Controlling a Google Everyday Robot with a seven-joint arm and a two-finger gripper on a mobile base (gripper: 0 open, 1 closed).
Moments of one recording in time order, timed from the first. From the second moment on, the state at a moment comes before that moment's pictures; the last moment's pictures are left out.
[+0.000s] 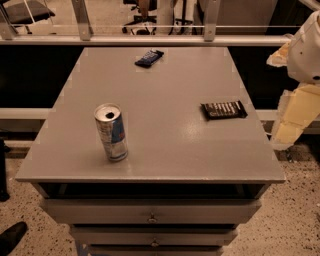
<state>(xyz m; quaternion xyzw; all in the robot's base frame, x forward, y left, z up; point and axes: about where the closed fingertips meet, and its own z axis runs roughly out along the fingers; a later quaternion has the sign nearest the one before) 0.438 -0.216 0.977 -0.60 0.78 -0.04 0.16</state>
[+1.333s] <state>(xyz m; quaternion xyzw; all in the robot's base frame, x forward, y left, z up) 0.575 -0.181 0.967 -0.62 0.71 0.05 0.32</state>
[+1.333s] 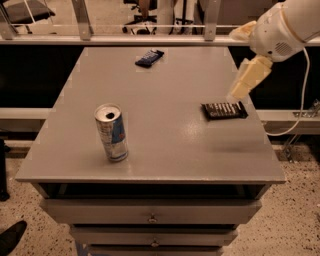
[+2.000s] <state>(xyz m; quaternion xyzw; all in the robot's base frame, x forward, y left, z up) 0.643 -0.144 0.978 -0.60 0.68 0.11 0.41</state>
